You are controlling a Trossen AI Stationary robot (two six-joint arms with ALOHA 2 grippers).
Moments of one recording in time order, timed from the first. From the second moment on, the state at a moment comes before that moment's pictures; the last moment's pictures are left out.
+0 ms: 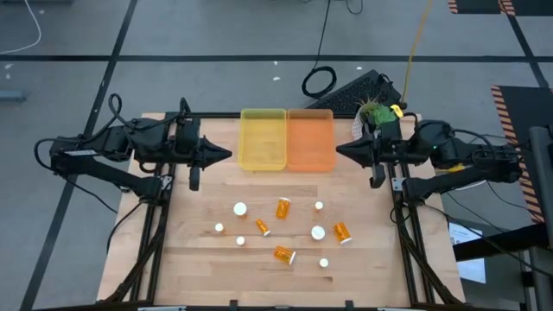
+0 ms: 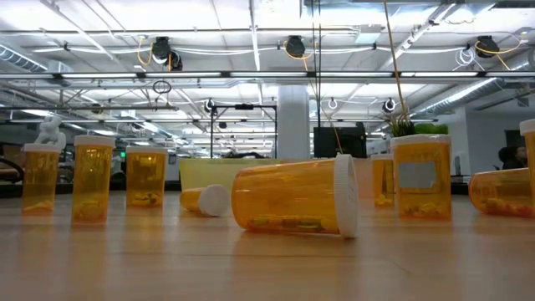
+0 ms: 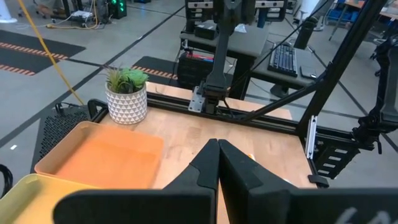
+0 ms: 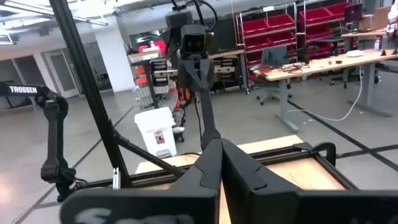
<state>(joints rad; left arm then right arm) -0.08 1.00 1.32 -0.57 -0.15 -0.20 0.03 0.85 1.05 -0.16 0.05 0.20</state>
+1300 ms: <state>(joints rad) -0.08 1.12 1.32 -0.80 -0.19 -0.41 -0.07 1.20 1.54 -0.87 0.03 0.28</state>
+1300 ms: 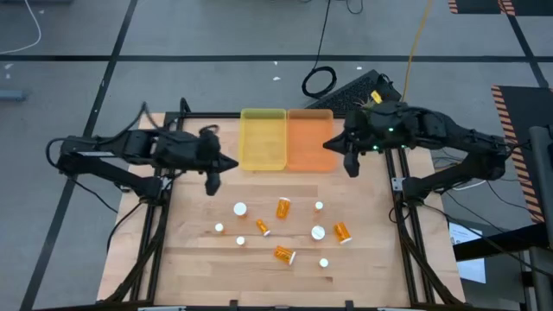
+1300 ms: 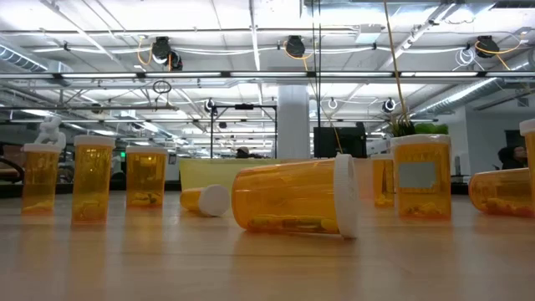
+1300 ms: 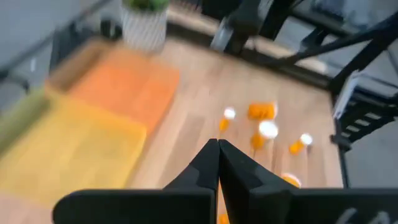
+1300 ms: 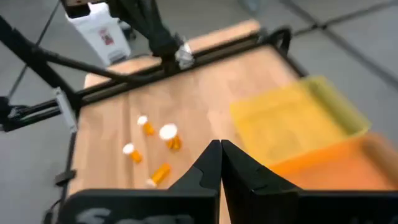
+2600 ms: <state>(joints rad) -0.08 1.73 1.32 -1.10 0.11 -1.05 -0.08 1.26 1.54 -0.90 -0.06 0.40</state>
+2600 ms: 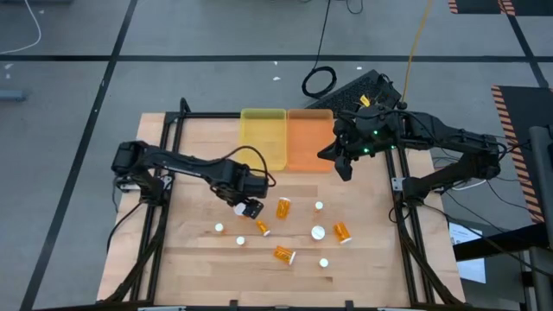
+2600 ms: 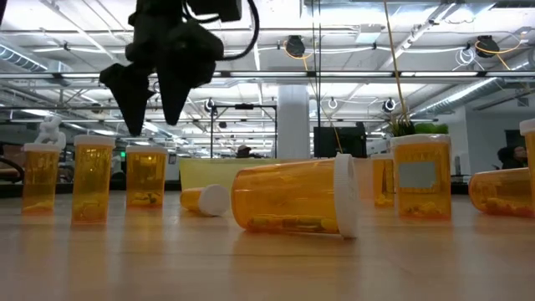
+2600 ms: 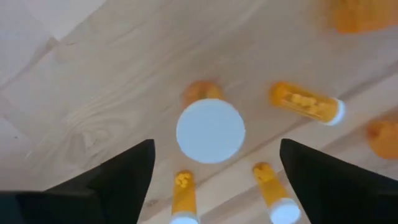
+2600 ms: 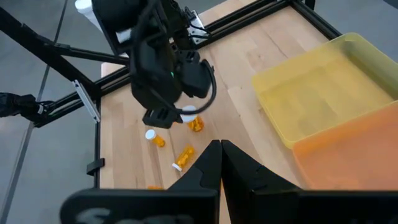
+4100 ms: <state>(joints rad) -0.10 1.81 1.32 -1.10 0.05 -0.97 -0.08 1.26 1.54 -0.90 -0.06 0.29</state>
